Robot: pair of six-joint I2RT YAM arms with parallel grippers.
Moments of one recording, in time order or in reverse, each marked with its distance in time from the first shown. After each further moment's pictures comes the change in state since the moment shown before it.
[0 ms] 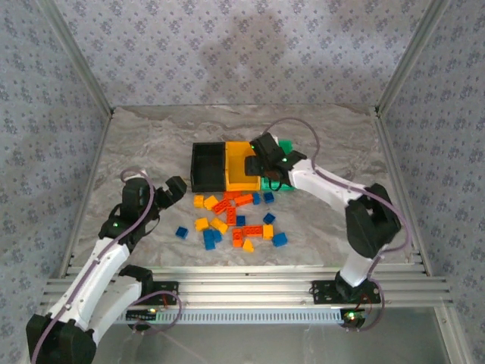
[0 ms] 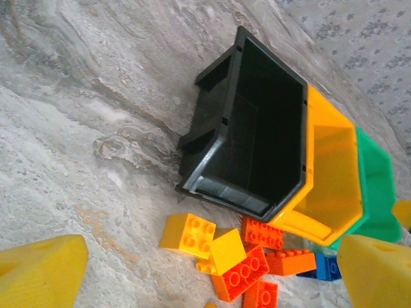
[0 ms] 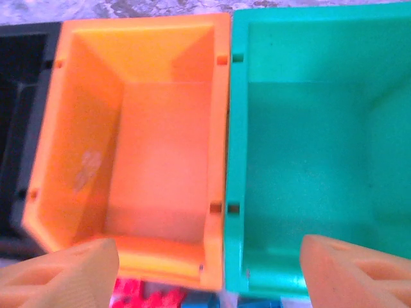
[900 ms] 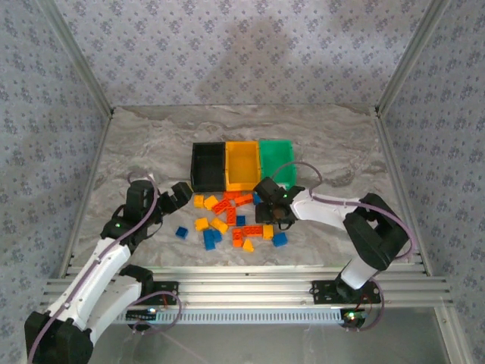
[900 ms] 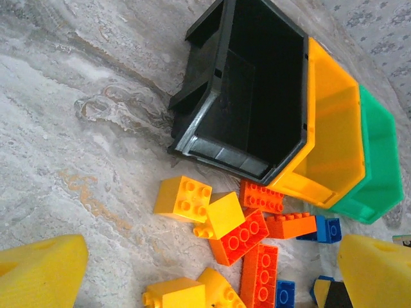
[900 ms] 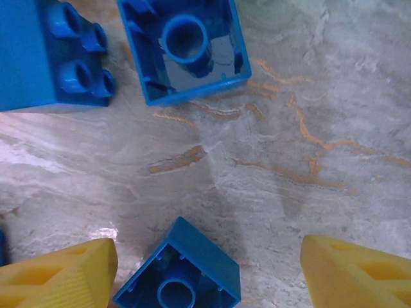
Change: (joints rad) left arm -0.037 0.013 -0.014 -0.035 0.045 0.003; right arm 0.108 -0.050 -0.383 -0.026 -0.091 0.203
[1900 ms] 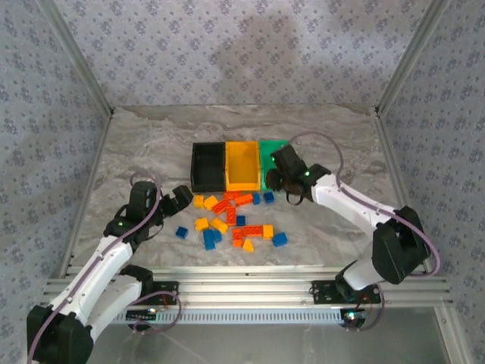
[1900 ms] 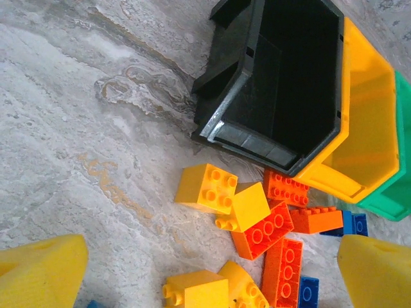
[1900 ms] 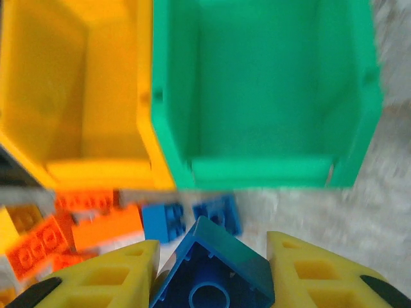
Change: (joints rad) left arm 0.000 0.029 -0.022 -0.013 -0.012 0.003; right arm -0.187 -0.137 0.216 -0.031 -0.001 -0.131
